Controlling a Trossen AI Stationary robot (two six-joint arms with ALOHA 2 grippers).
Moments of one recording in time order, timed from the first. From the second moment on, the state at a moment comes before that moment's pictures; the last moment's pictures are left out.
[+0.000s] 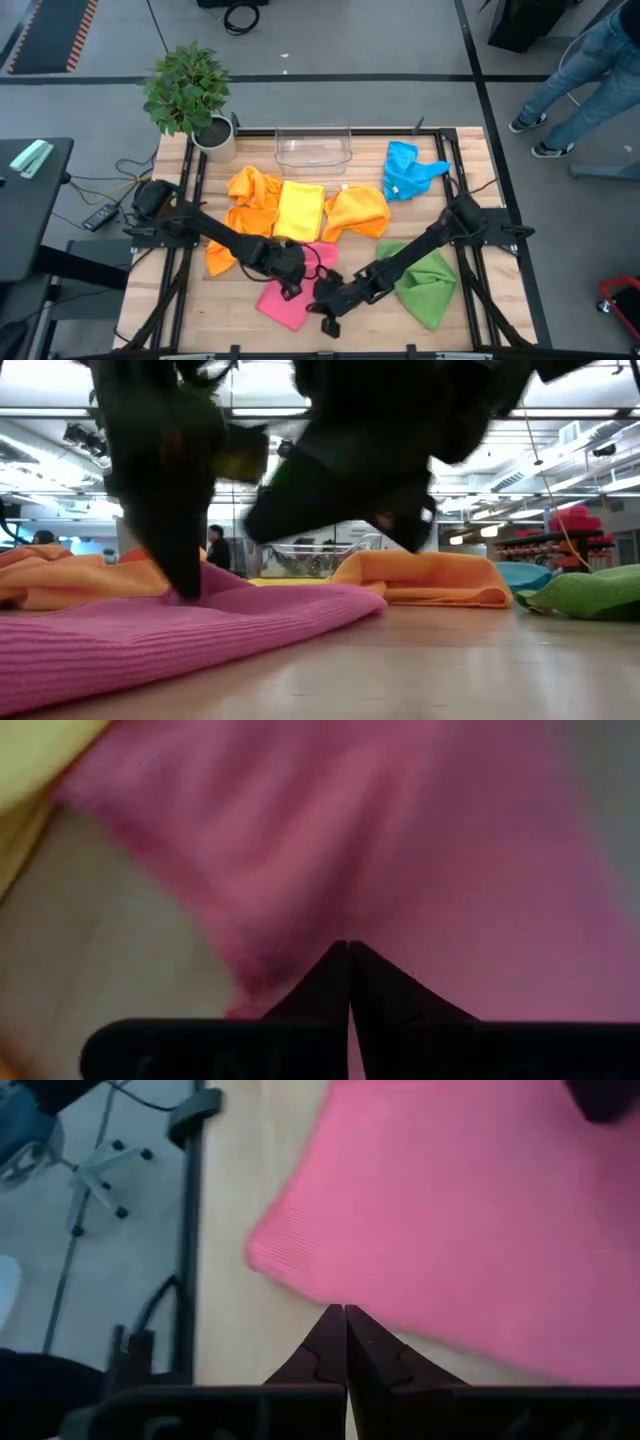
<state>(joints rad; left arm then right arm) -0.42 1.82 1.11 -0.48 -0.11 -0.87 0.52 2.11 1.33 0.07 0.16 0.74</state>
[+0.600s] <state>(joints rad) -0.41 1.79 1.10 -0.53 -0.12 -0.50 0.54 2.34 1.67 -0.21 0.11 0.77</state>
